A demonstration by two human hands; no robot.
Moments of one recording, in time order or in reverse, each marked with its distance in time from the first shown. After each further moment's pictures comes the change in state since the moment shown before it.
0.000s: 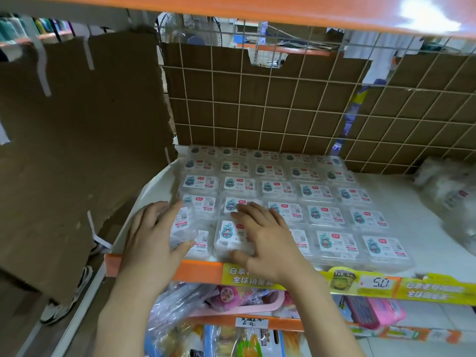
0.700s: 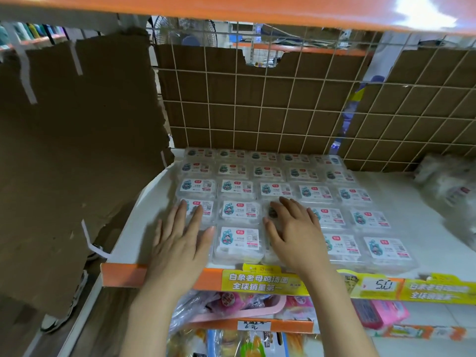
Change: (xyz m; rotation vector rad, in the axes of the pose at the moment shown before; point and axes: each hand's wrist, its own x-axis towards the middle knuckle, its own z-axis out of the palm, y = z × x) left_hand 0.011 0.017 0.032 0.163 -0.183 0.001; right_hand -0.002 0.032 -0.007 -0.125 0.206 0.347
